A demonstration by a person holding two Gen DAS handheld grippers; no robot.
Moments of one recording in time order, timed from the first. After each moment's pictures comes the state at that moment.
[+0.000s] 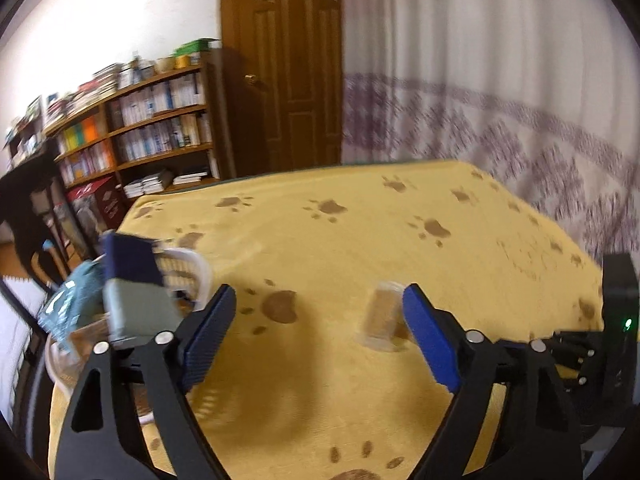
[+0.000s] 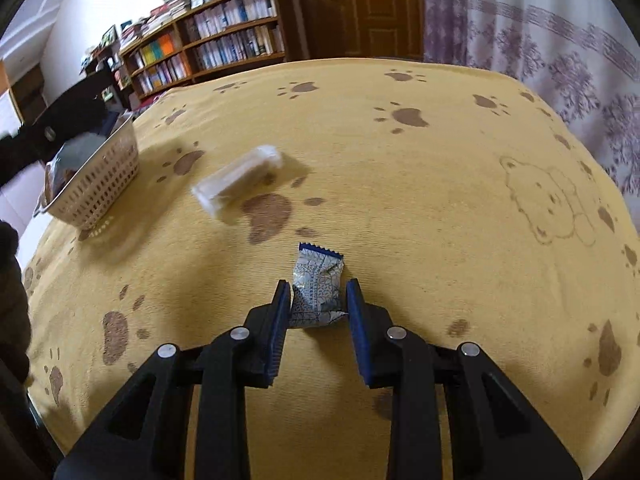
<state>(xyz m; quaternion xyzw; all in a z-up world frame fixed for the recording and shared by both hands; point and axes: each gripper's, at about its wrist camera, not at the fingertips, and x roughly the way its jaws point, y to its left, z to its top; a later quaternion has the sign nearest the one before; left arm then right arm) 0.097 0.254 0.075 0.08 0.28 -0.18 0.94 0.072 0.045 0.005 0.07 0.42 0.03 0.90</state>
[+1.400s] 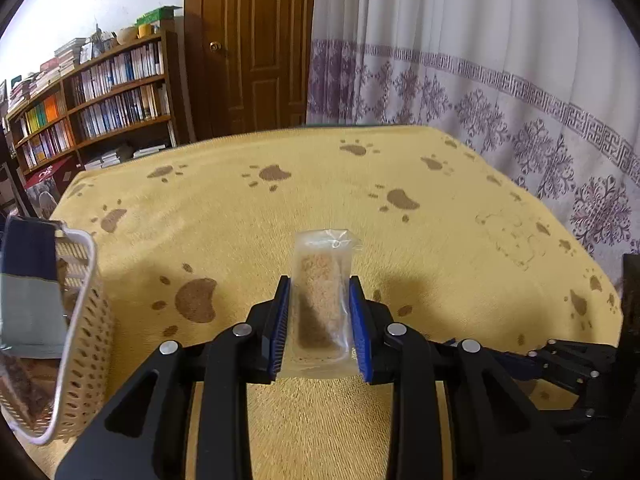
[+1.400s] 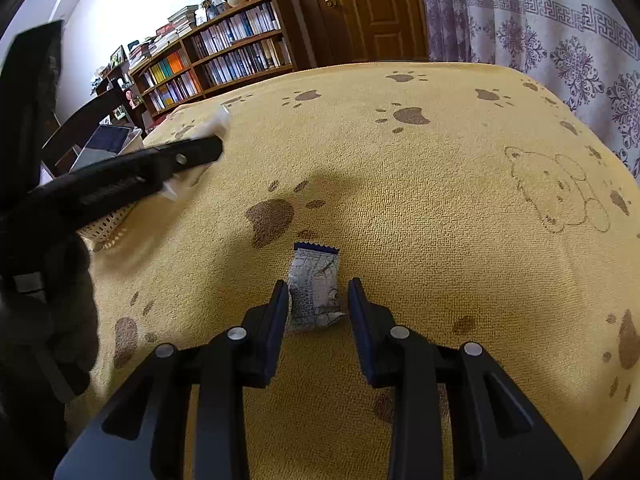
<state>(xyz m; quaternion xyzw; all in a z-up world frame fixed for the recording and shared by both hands) 0.130 0.208 0.039 0.06 0.33 -0.23 0.91 0.069 0.036 0.000 0.10 0.40 0.06 0.91</state>
